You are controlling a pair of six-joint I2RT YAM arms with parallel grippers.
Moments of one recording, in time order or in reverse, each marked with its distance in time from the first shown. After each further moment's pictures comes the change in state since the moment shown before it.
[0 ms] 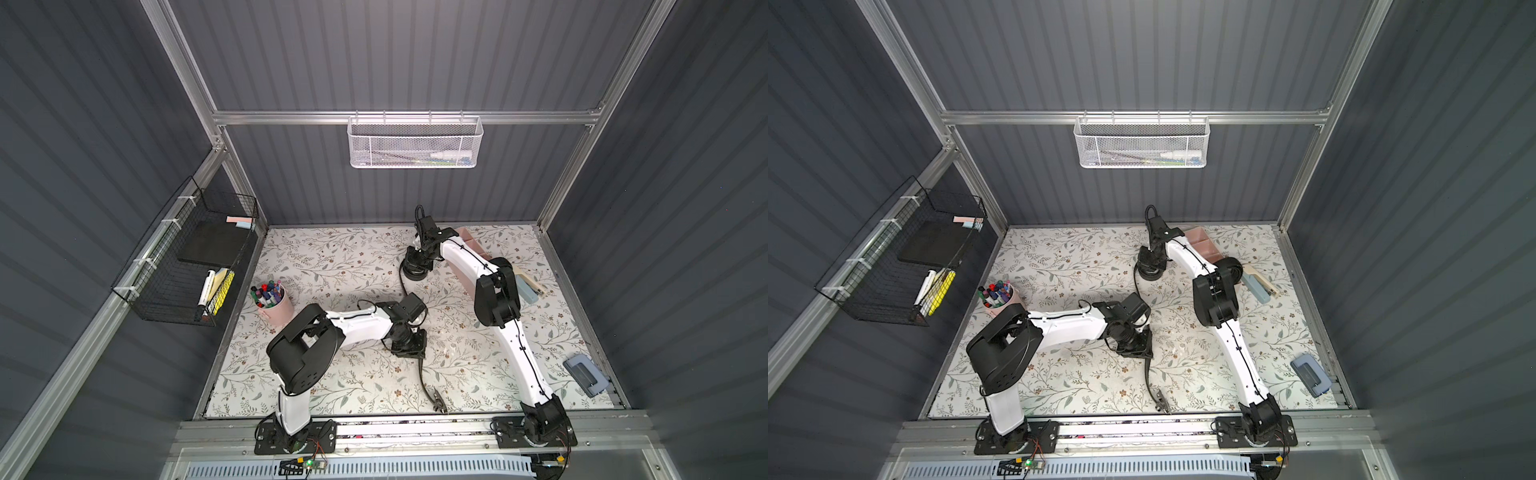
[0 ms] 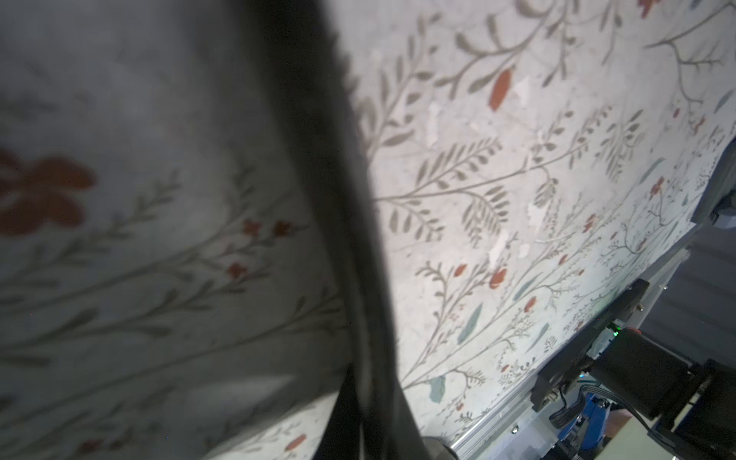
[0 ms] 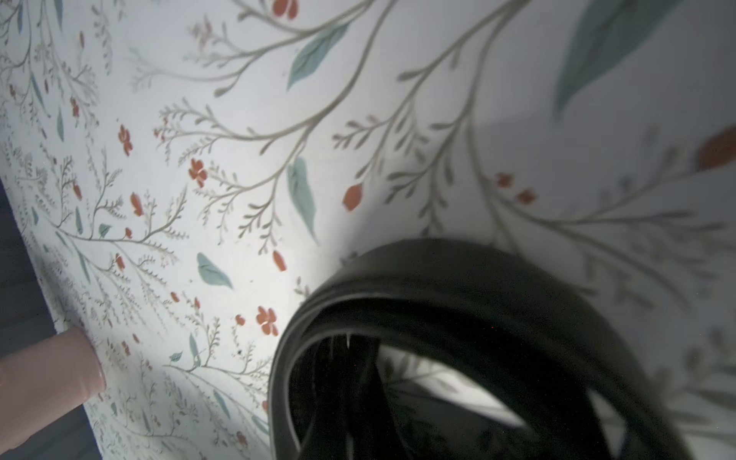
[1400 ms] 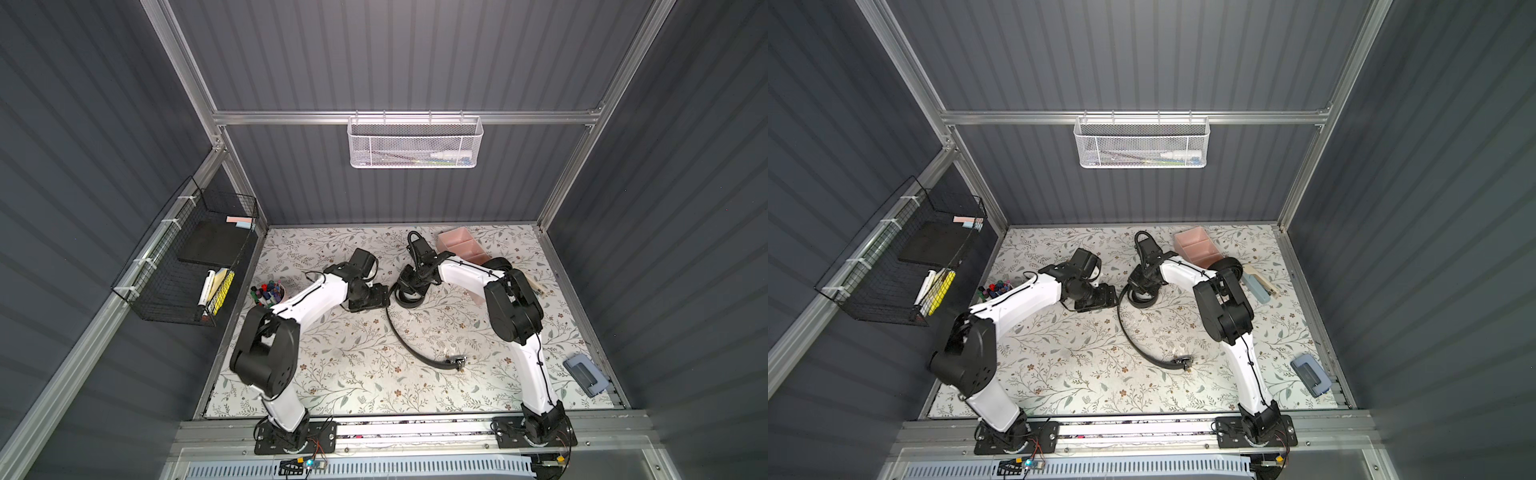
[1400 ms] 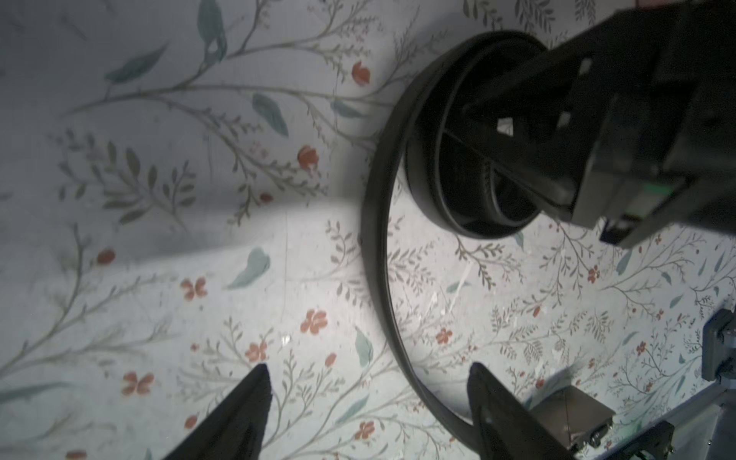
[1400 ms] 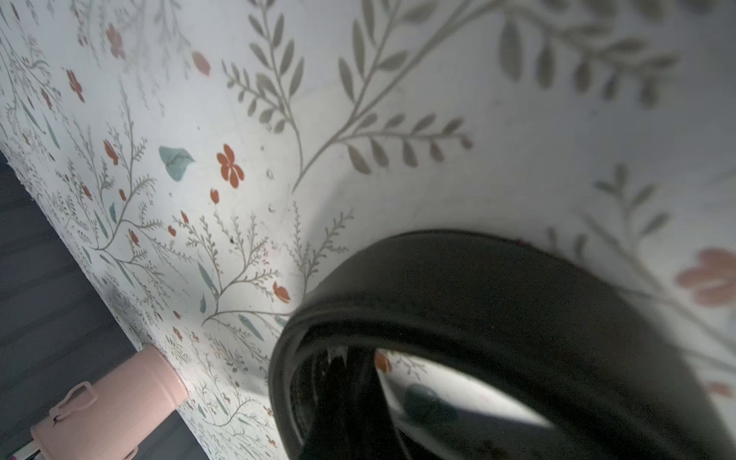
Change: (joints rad) left arm 0.403 -0.081 0.201 -0.235 -0.196 0.314; right arm 0.102 -0.379 -0.676 0.346 0.101 0.524
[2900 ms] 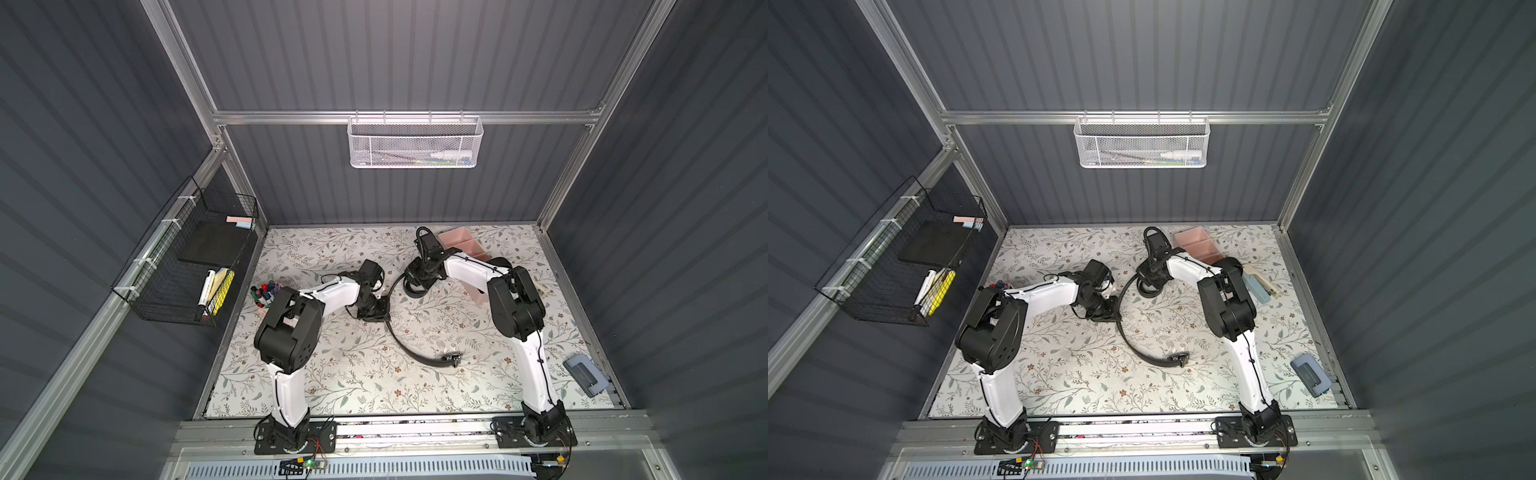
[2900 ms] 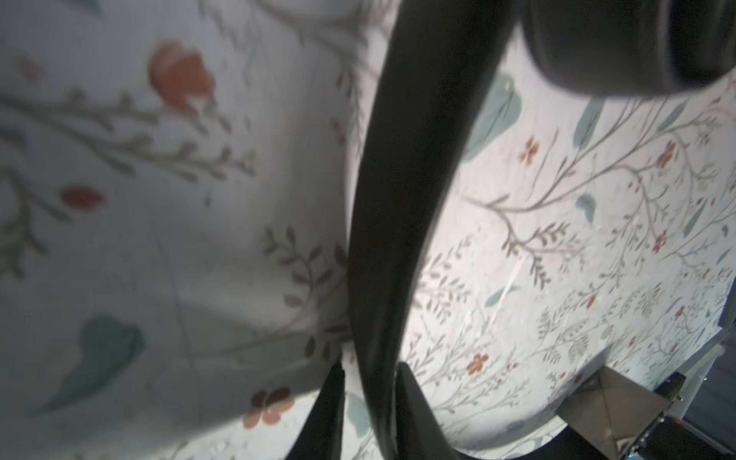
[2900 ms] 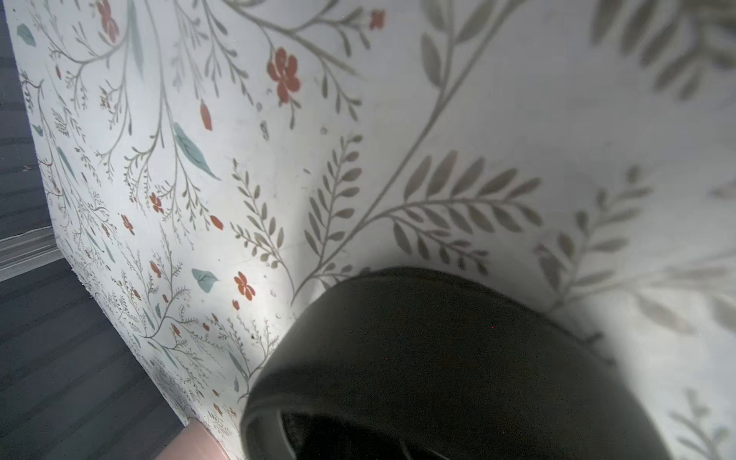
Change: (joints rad) left arm -0.042 0.081 -0.151 0.094 0.146 0.008; right arm -0.053 0.050 0.058 0.035 0.051 0.126
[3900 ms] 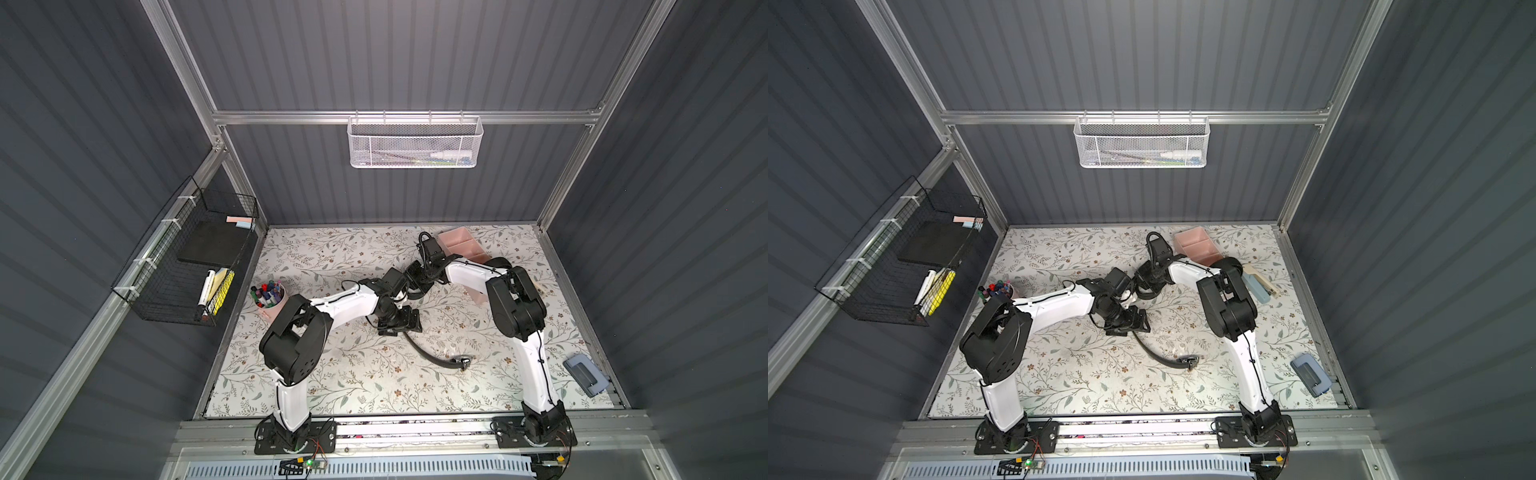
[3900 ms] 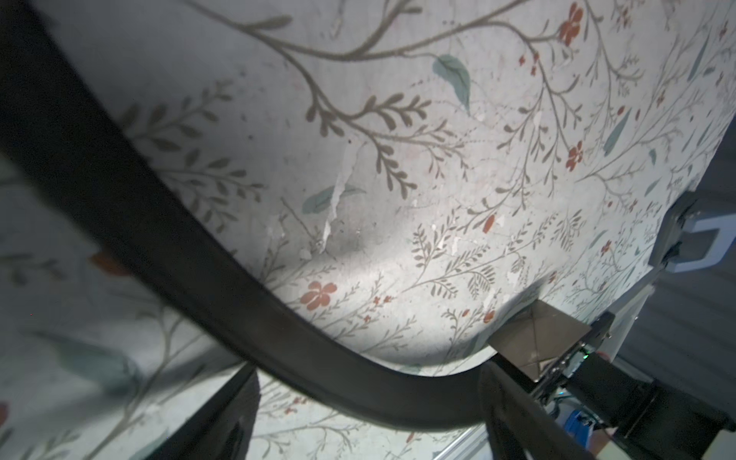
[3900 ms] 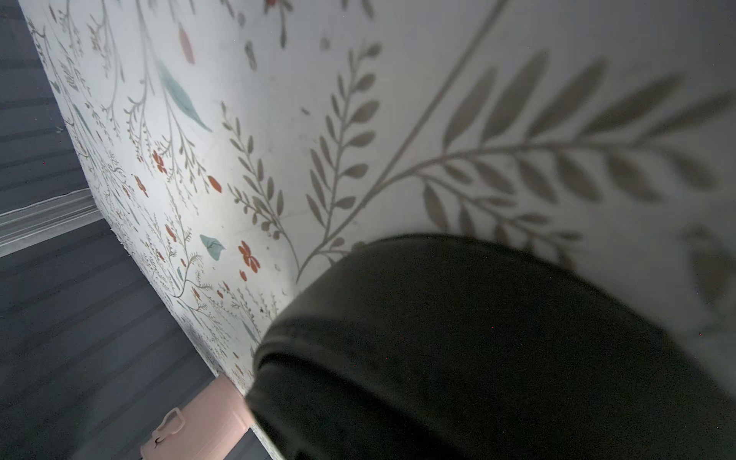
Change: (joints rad) left arm -0.152 -0.006 0.104 -0.081 0.050 -0.111; right arm -0.002 -0.023 -0.133 0.171 -0.146 0.035
